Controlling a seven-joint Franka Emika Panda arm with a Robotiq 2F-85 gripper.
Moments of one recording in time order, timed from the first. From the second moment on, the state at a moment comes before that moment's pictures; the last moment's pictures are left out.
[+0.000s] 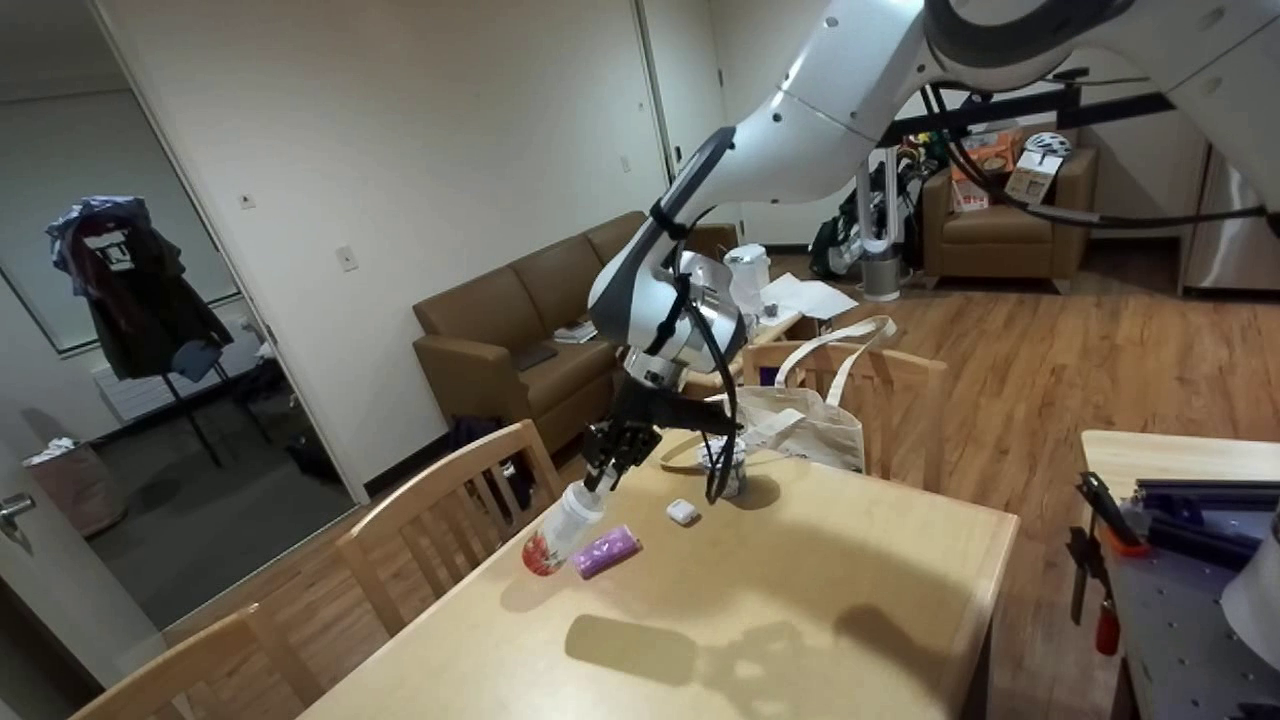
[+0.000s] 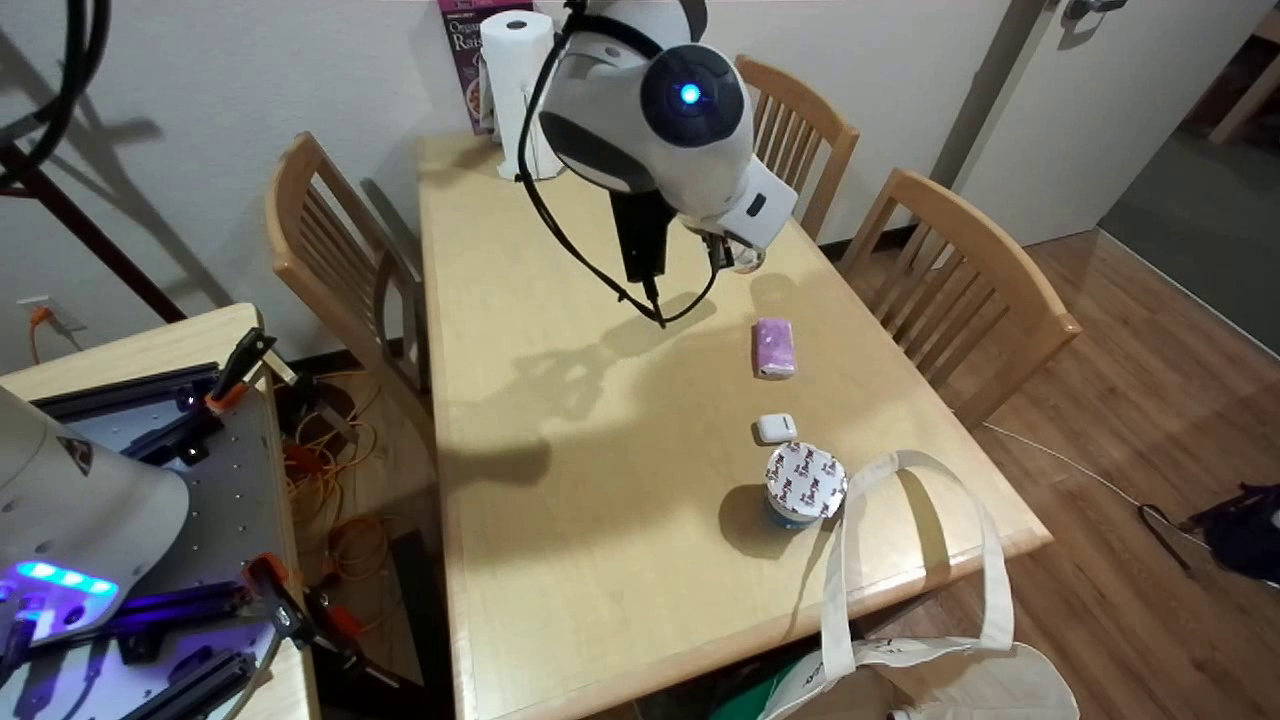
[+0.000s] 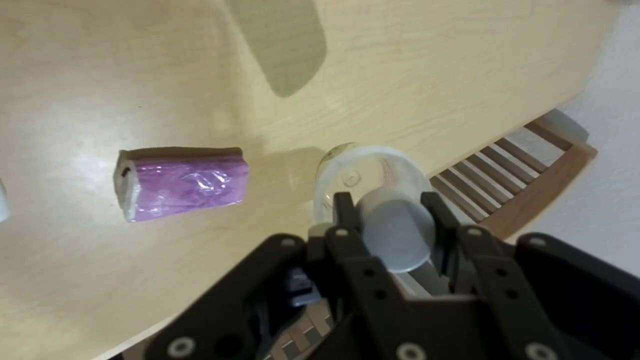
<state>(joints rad) -0.37 0.66 0.40 -1.87 0.97 2.82 -0.62</state>
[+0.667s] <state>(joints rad) -0.24 0.68 0.27 -1.95 0.60 2.79 -0.74</state>
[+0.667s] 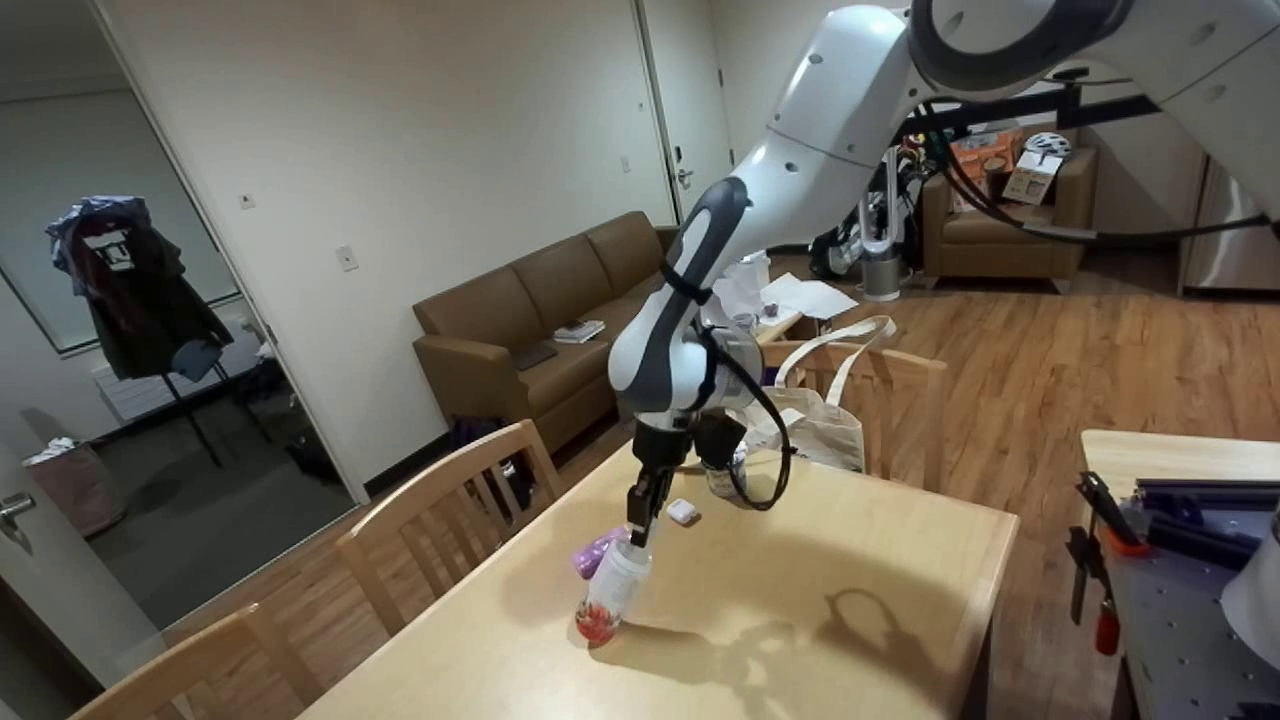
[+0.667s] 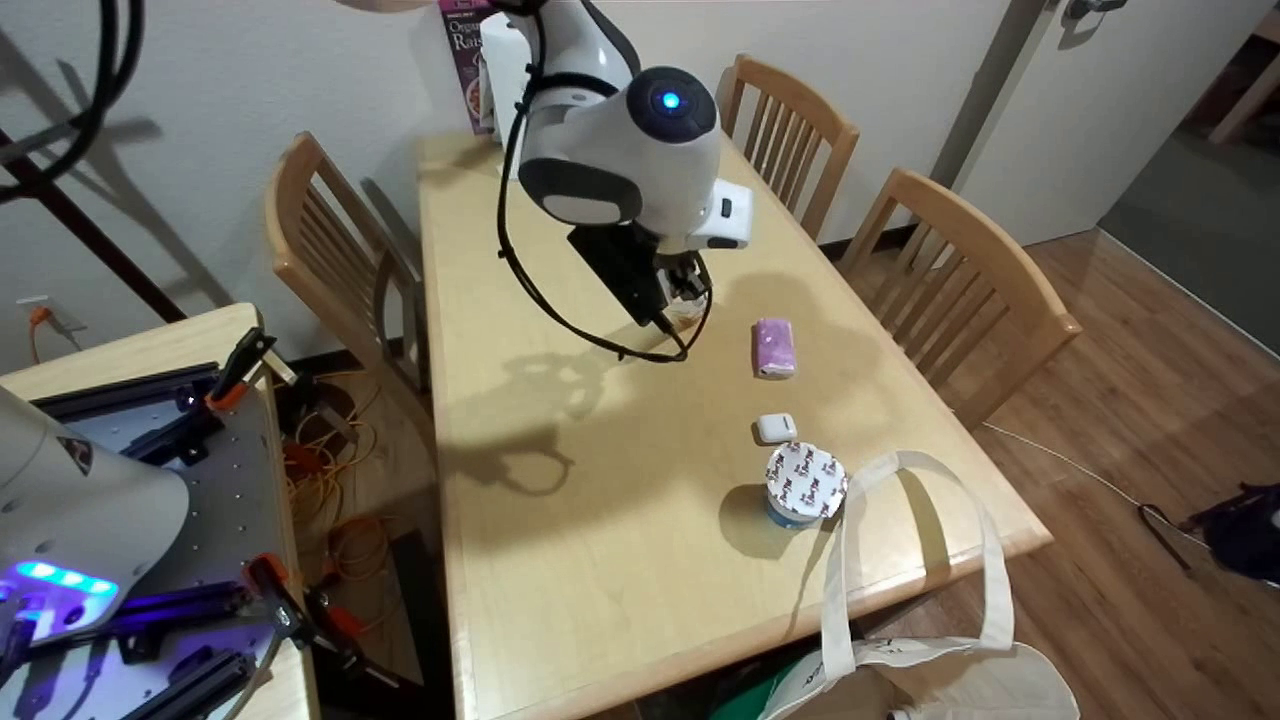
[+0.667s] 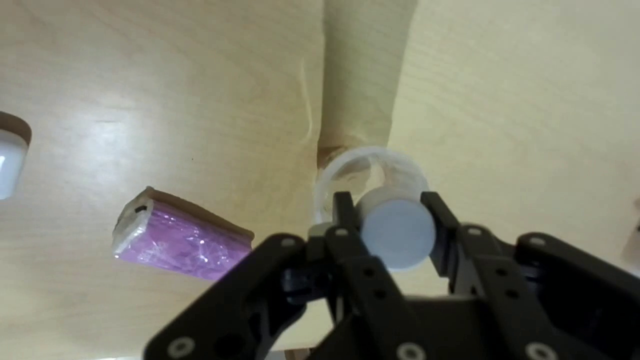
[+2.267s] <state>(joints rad) 0.03 1.01 -0.18 -1.49 -0.43 2.75 -0.54</state>
